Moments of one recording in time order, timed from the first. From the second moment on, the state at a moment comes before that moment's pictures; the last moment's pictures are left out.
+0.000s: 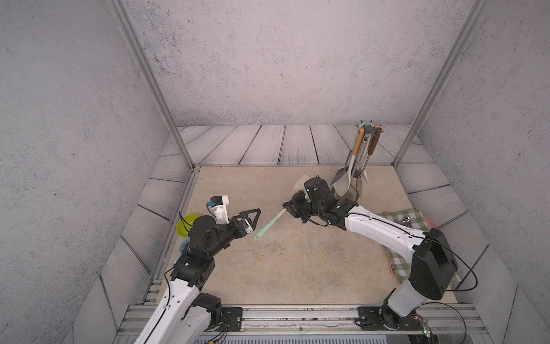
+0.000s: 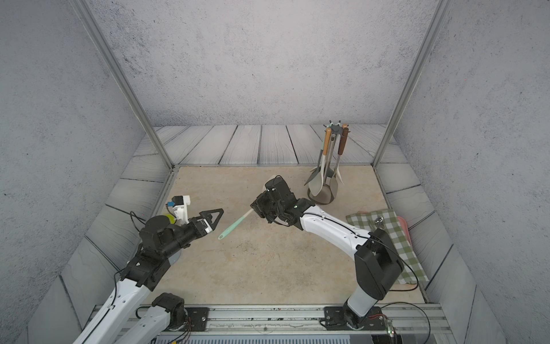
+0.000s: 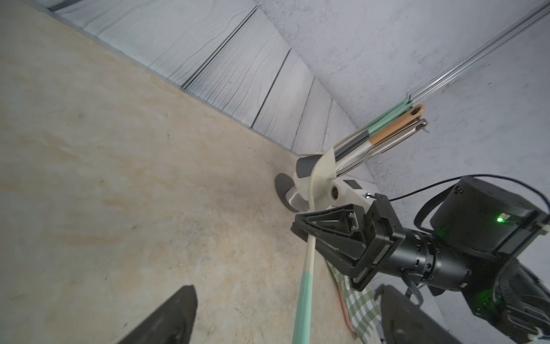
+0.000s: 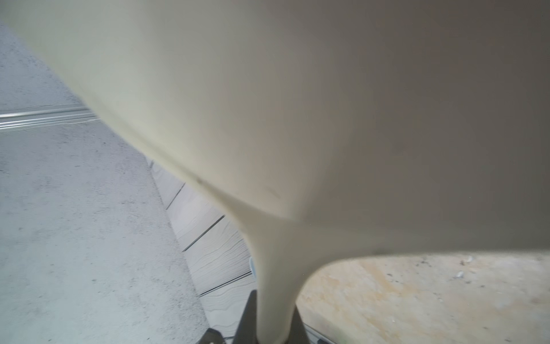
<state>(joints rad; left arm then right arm) -0.31 0.67 0.65 -0.25 0.32 -0.74 0.76 1.62 1.30 -0.31 -0.21 1.45</state>
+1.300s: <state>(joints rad) -0.87 1.20 0.94 -0.67 -0.13 -0.46 0.82 1.77 1.57 -0.65 -0.17 1.11</state>
